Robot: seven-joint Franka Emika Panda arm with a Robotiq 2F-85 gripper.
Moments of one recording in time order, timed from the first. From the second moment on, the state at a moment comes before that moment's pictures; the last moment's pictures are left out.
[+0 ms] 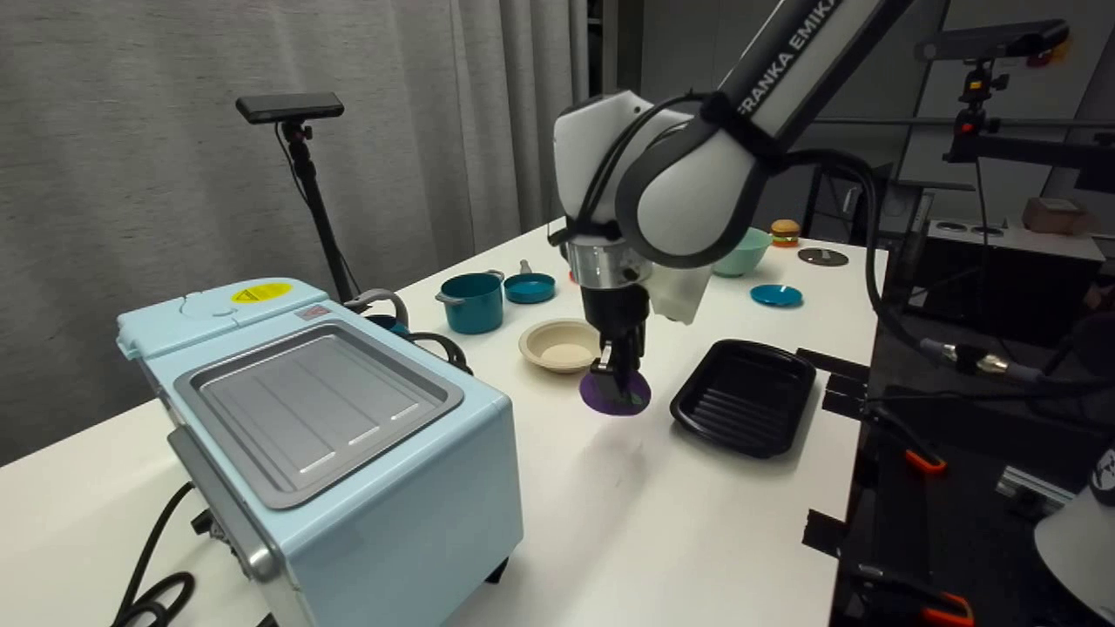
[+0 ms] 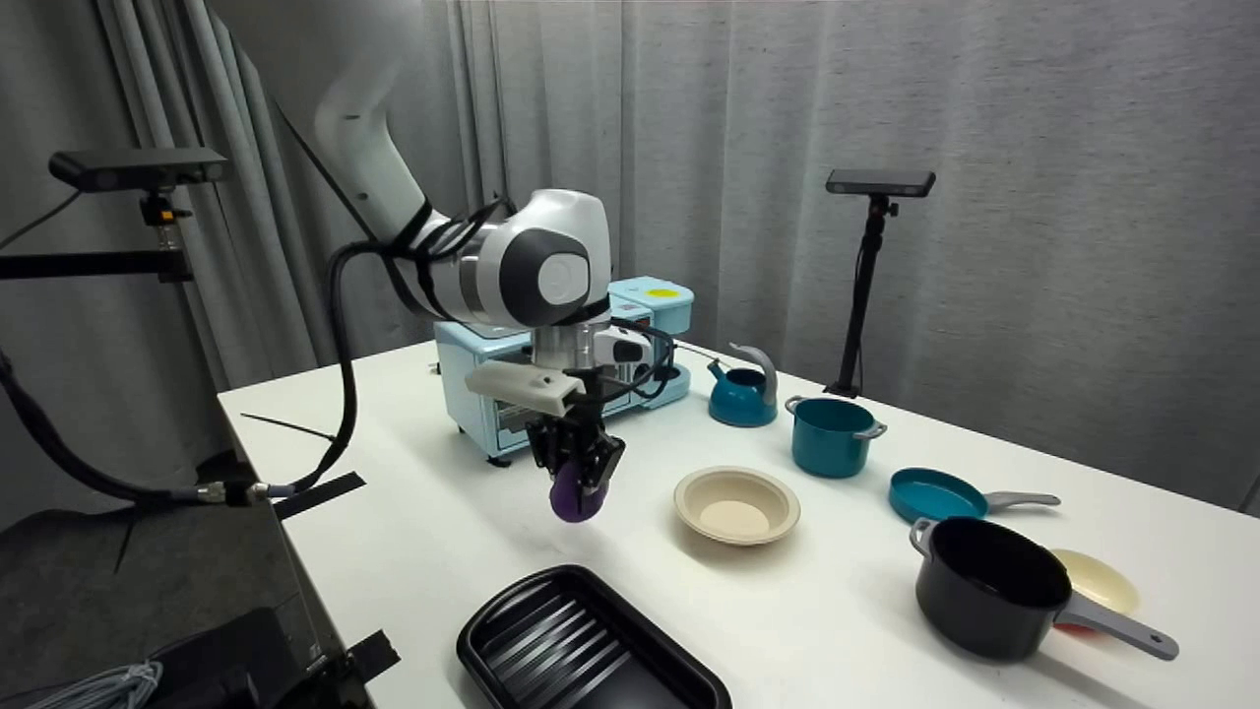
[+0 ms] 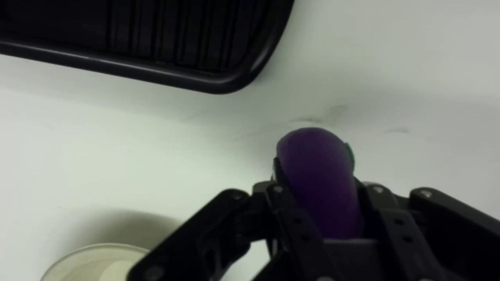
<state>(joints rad) 0.10 0.22 0.06 -2.31 -0.13 2.44 0.11</state>
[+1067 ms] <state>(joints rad) 0.00 0.23 -0.01 -2.10 0.04 2.42 0.07</state>
